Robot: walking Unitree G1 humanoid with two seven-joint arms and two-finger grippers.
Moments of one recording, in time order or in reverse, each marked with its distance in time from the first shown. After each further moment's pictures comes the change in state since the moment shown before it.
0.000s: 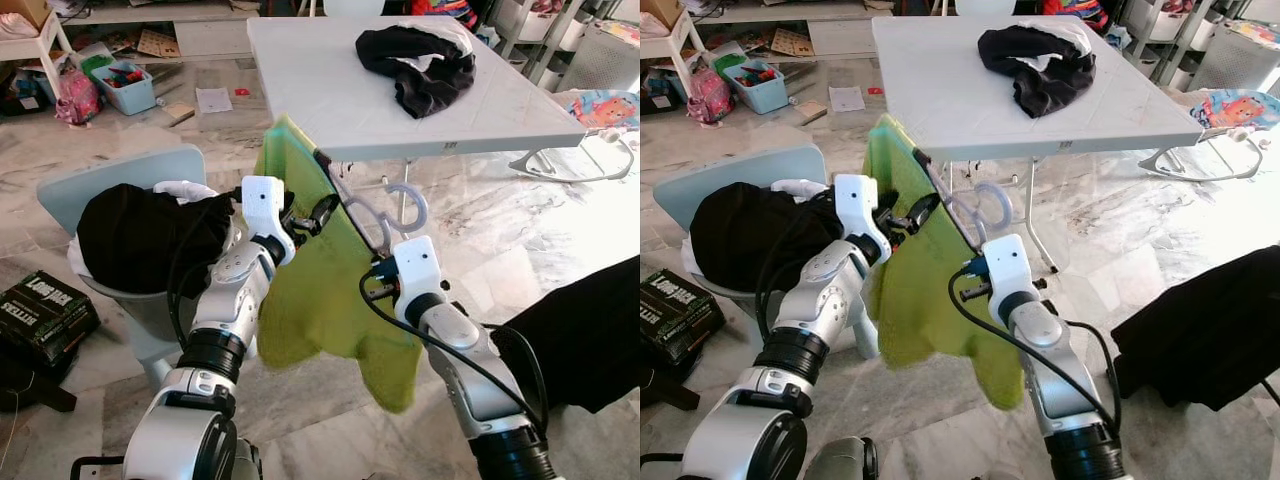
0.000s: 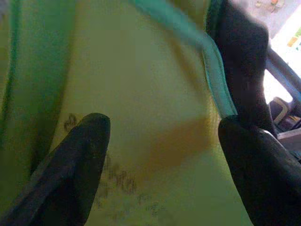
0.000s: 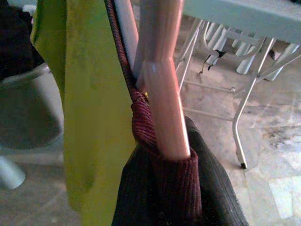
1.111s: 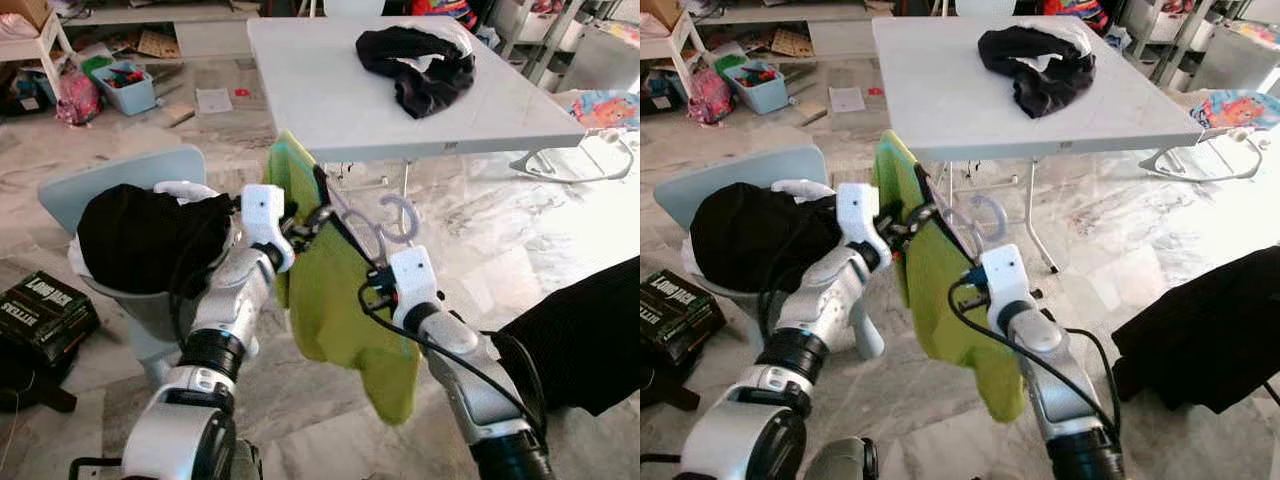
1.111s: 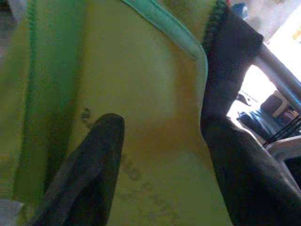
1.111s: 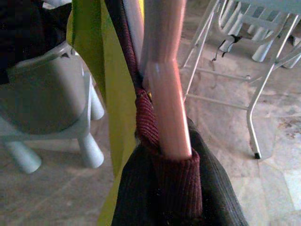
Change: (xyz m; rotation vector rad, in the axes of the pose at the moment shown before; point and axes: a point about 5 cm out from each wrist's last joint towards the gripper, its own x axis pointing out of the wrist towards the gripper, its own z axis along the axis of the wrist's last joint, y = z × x) left arm -0.004 0.012 -0.014 -0.035 0.052 0.028; right arm -0.001 0.002 -0.011 0.022 0.051 0.056
